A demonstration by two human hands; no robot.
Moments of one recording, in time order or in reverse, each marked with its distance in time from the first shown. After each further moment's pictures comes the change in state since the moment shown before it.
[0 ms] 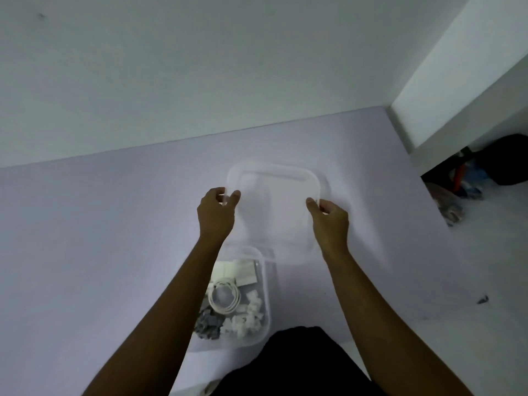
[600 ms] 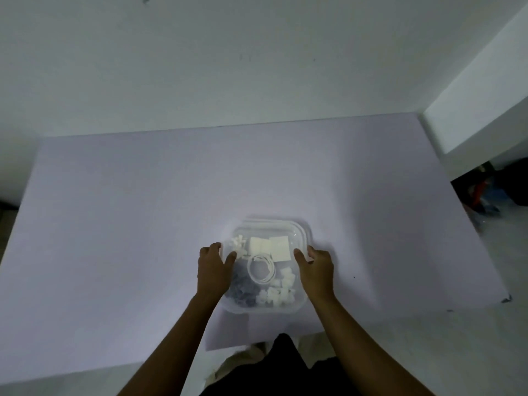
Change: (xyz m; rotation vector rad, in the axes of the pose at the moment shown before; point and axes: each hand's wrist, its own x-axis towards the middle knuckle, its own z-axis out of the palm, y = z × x) left_hand -0.104 -0.167 -0.096 0.264 -0.101 -0.142; right_hand -0.146 0.103 0.068 -0.283 -0.188 -0.022
